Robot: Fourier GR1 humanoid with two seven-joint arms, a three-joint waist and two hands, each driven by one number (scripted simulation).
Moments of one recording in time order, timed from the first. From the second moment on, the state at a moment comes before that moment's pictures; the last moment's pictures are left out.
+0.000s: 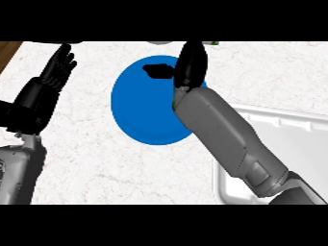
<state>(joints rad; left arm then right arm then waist) -0.35 0.24 0.05 -1.56 0.02 -0.09 0.11 -1.07 0.00 0.43 -0.71 0.32 -0.96 0.60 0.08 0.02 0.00</state>
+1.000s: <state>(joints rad) -0.25 0.26 0.12 -1.64 0.03 -0.09 0.13 -0.45 -0.22 0.44 -1.44 0.31 -0.96 0.48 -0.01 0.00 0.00</state>
